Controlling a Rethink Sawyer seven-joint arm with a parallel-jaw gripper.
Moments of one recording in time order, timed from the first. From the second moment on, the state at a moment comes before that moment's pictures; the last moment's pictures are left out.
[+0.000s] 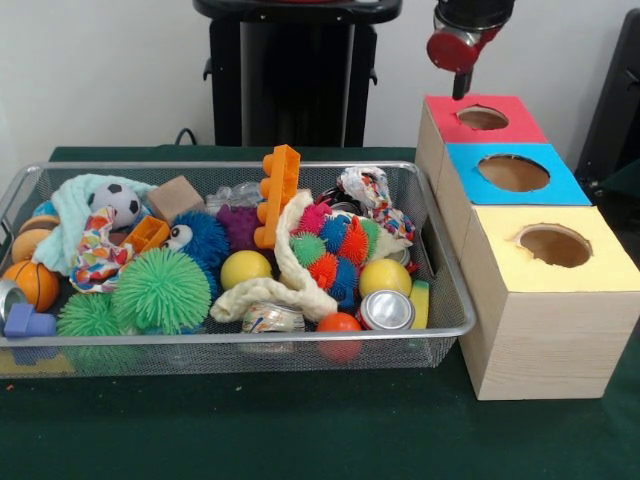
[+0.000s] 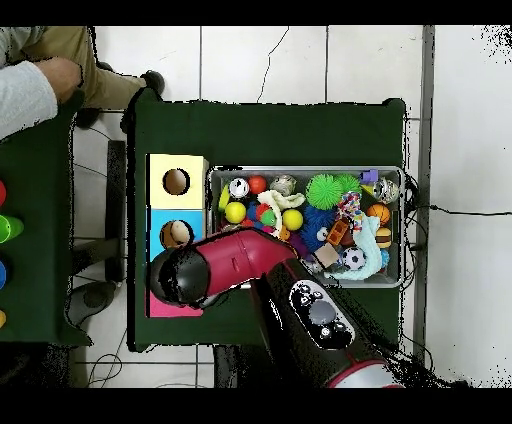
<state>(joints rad) -0.44 -0.83 0.59 2.00 -0.31 0.83 1.13</state>
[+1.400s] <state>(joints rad) -0.91 -0.46 0.80 1.78 -0.49 0.92 1.02</state>
